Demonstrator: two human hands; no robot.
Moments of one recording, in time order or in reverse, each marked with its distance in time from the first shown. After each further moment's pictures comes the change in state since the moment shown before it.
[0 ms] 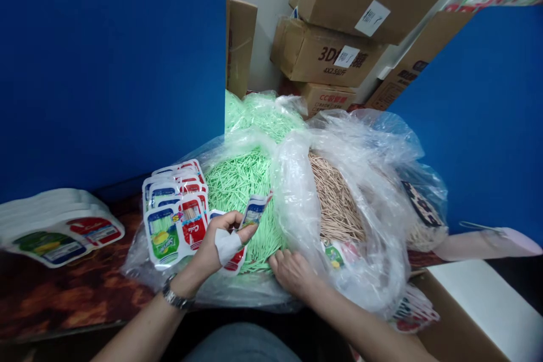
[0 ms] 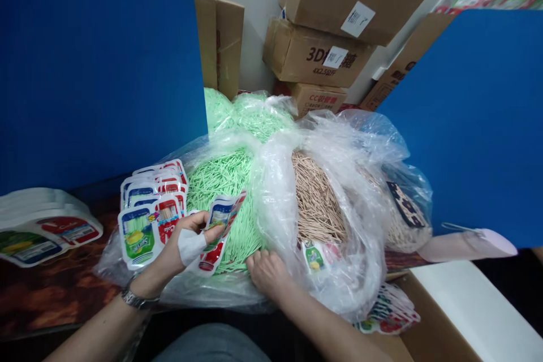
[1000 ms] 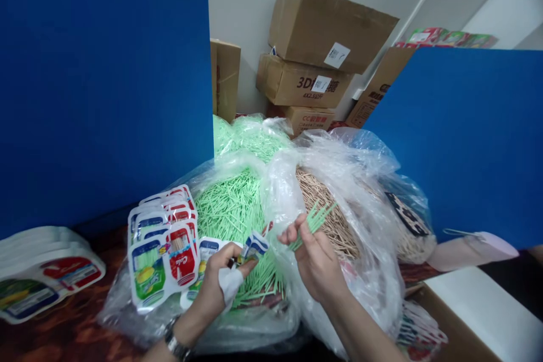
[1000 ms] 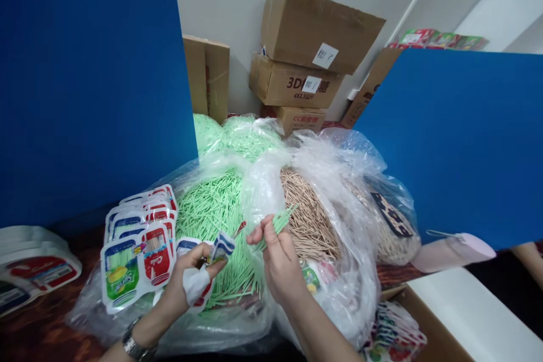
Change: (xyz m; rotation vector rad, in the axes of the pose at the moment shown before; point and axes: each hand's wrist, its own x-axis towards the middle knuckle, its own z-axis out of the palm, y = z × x) left_hand -0.005 -0.036 0.021 0.147 0.028 0.064; right_hand 0.003 0.021 -0.135 2.047 0.957 0.247
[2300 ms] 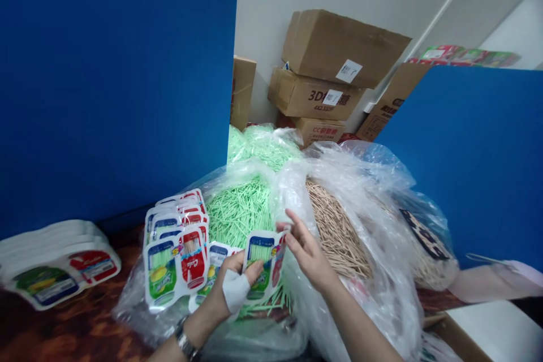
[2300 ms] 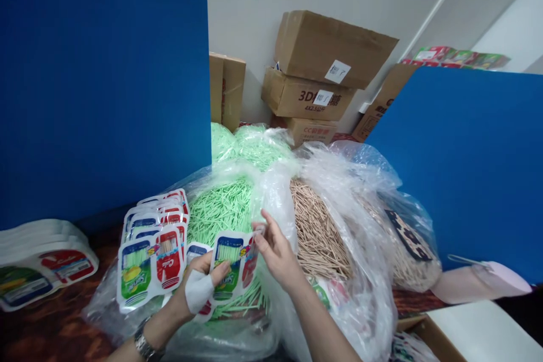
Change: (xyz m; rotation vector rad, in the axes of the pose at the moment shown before) left_hand 0.000 0.022 -0.002 -0.462 -0.129 -0.116; right_hand 0.031 0.022 -0.021 -0.693 -0.229 -0.090
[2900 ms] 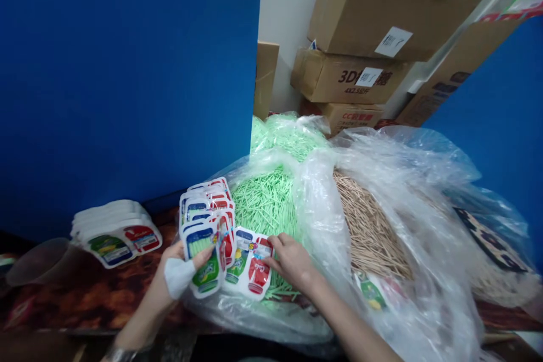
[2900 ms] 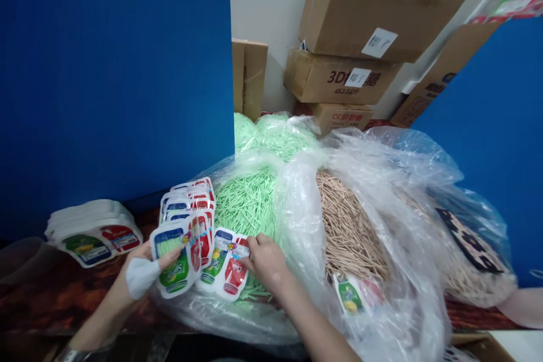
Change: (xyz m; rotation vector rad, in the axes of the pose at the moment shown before) left_hand -0.061 0.037 -0.112 -0.052 0.529 -0.162; right_hand -0.001 0.036 0.077 -0.912 -0.443 -0.087
